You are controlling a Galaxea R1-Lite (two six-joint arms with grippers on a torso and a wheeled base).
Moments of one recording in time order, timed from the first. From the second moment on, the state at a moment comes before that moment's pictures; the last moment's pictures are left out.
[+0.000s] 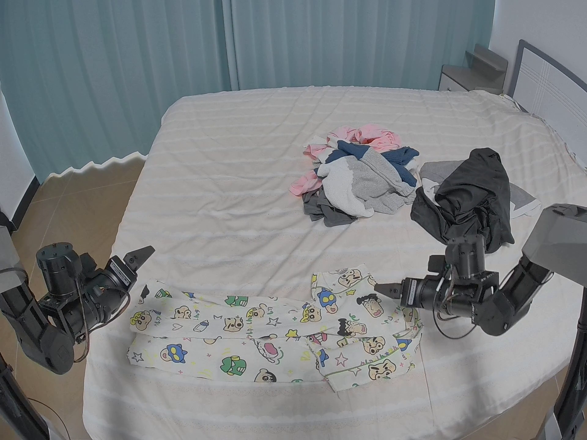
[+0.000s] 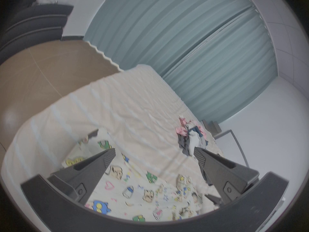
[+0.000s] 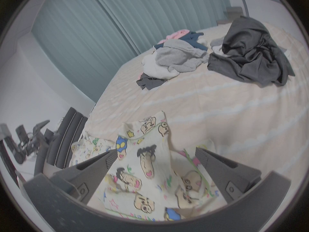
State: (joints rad) left arm 0.01 1.89 -0.28 -1.34 -0.19 -0.80; right arm 0.33 2.16 -0.70 -0.91 0.16 0.38
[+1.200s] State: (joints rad) left arm -0.06 2.08 -0.03 -1.55 -0.53 -0.92; right arm 0.33 2.51 -1.48 -0.36 0.26 0.52
